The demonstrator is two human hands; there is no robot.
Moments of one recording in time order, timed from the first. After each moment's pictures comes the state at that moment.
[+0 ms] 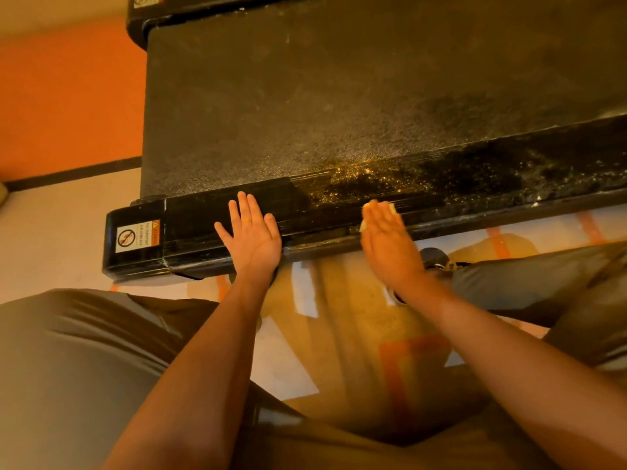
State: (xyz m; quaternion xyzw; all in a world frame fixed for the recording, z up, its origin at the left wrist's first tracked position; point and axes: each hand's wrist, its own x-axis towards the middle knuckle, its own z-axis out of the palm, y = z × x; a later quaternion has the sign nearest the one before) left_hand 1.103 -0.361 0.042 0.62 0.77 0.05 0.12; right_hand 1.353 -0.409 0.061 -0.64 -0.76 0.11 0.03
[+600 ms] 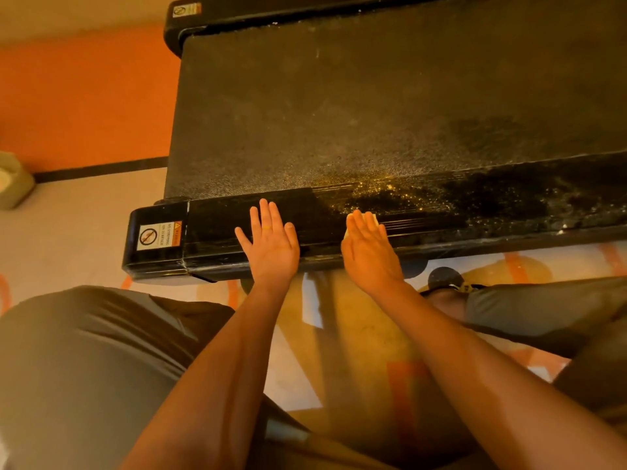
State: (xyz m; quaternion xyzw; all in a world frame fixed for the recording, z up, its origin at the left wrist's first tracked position) left_hand 1.102 -0.363 0.039 0.63 0.77 0.07 0.11; right_hand 1.291 -0.385 0.070 -0.65 -0.72 0.22 0.04
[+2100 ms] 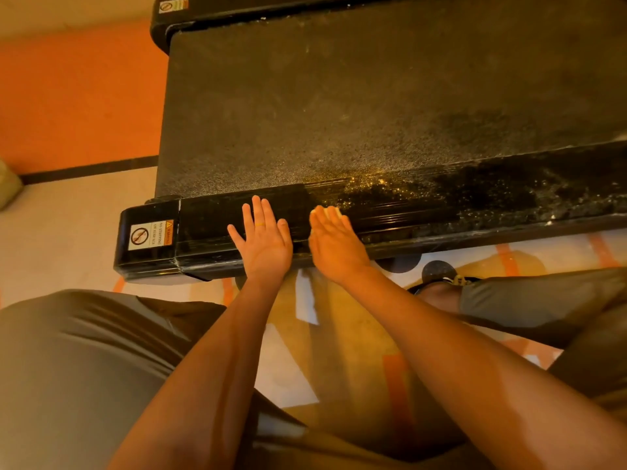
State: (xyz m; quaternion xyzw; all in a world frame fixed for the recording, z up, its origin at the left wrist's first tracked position) left_hand 1.102 -0.362 0.041 0.63 0.77 0.06 0.12; right_hand 1.254 -0.373 0.071 -0.60 -0.77 0.20 0.02
